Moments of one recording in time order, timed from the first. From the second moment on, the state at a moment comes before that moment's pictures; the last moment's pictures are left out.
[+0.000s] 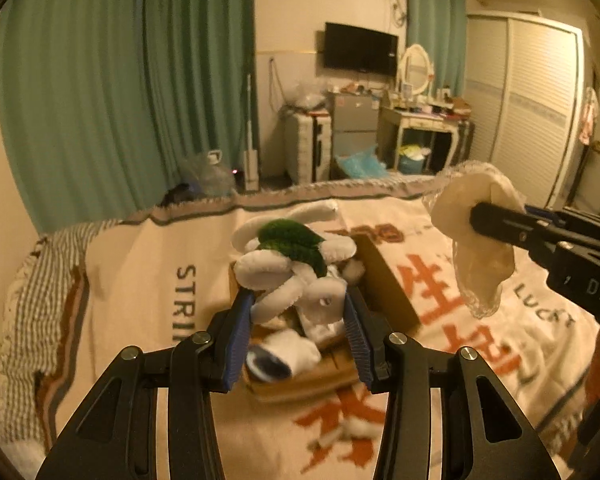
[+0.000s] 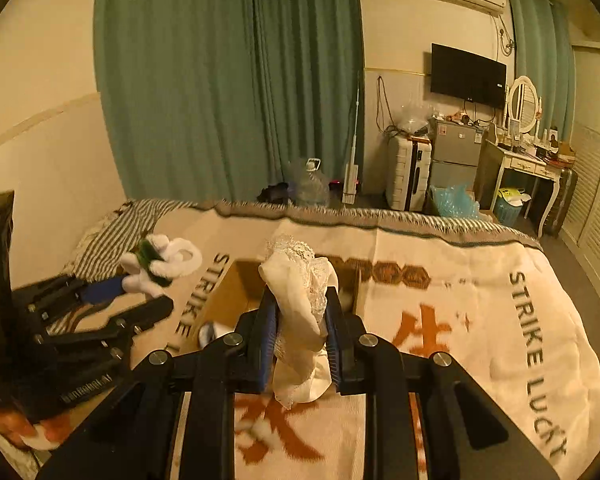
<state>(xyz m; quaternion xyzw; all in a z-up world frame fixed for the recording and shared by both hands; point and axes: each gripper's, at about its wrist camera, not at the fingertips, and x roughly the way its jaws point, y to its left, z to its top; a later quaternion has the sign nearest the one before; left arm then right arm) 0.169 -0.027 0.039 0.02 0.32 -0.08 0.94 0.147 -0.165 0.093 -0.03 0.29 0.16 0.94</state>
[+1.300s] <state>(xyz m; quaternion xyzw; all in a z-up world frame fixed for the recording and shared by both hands) 0.152 -0.017 0.125 -0.02 0.27 -0.02 0.96 0.186 -0.191 0.145 0.00 0.26 0.12 0.96</state>
